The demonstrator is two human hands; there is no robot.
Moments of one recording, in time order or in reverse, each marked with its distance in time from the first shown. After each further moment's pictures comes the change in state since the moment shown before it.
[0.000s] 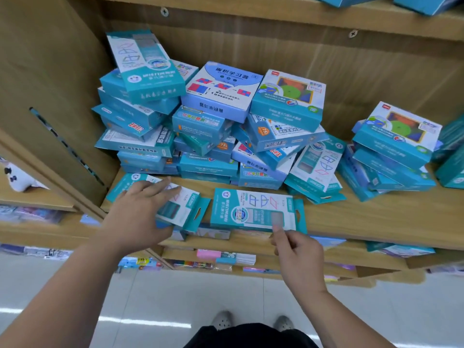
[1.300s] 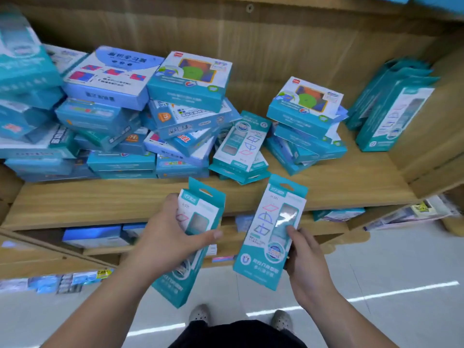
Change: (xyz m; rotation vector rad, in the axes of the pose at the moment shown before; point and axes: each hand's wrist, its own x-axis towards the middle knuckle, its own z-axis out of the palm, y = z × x) left_hand -0.001 0.200 0.009 -0.856 -0.088 -0.255; right_hand -0.018 0.045 -0.114 0.812 0.075 0.614
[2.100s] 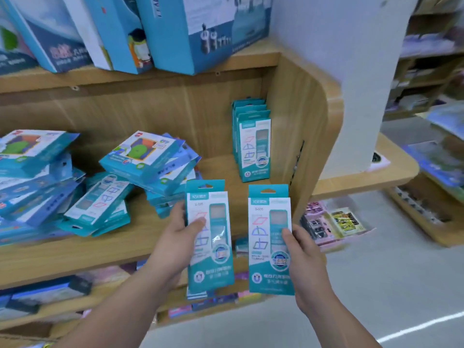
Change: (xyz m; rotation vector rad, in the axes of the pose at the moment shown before) left_hand 0.002 0.232 0.268 -0.621 -0.050 0.044; right_hand 0.080 -0.154 -0.264 -0.085 0.021 -0.254
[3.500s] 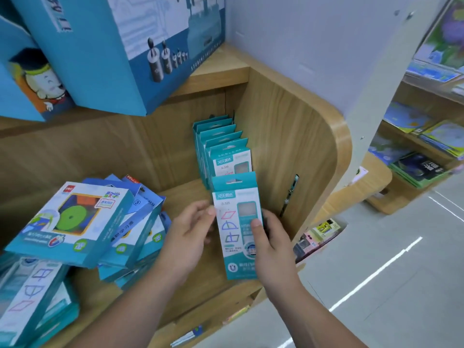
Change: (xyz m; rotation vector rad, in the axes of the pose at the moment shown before) left_hand 0.121 0.033 0.049 0.158 -0.289 0.200; right_hand 0.076 -0.027 0.067 -0.272 0.192 -0.189
